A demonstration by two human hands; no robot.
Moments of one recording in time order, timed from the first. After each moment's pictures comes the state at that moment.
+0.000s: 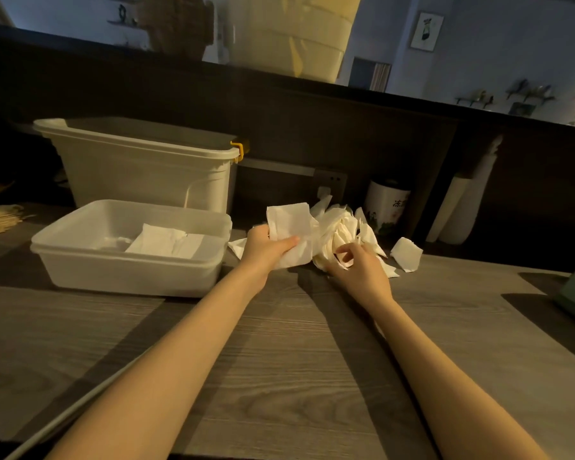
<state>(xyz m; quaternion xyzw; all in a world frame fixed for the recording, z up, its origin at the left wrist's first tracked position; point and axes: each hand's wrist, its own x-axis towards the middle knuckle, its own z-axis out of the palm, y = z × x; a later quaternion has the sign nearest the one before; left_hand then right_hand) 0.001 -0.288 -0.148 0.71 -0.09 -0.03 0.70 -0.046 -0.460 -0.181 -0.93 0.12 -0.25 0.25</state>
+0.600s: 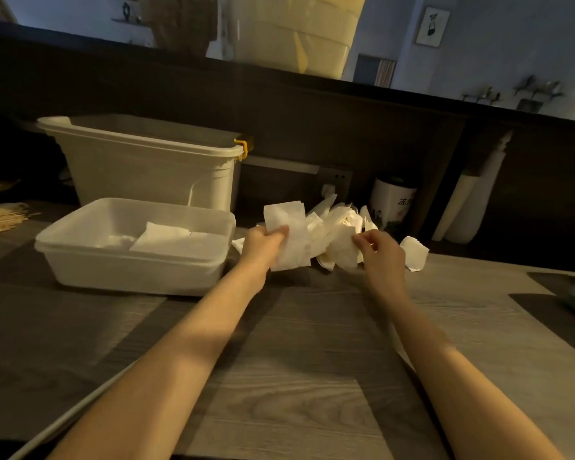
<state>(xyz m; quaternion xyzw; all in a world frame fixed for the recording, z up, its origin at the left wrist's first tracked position) 0.008 -0.284 -0.149 0.69 -0.03 -0.05 0.72 -0.045 -0.457 -0.164 -0.84 0.14 -0.37 0.37</state>
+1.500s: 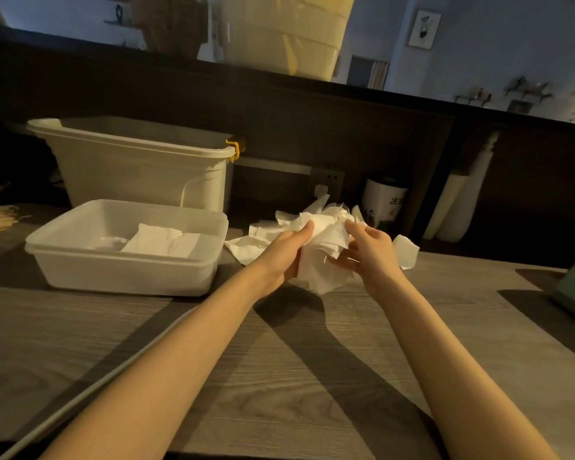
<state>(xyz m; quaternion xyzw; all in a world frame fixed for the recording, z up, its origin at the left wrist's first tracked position) -0.026 -0.297 -0.137 0.64 -0.22 -0.21 0.71 -0.069 -0.427 -0.127 -0.69 0.15 -0.22 0.67</state>
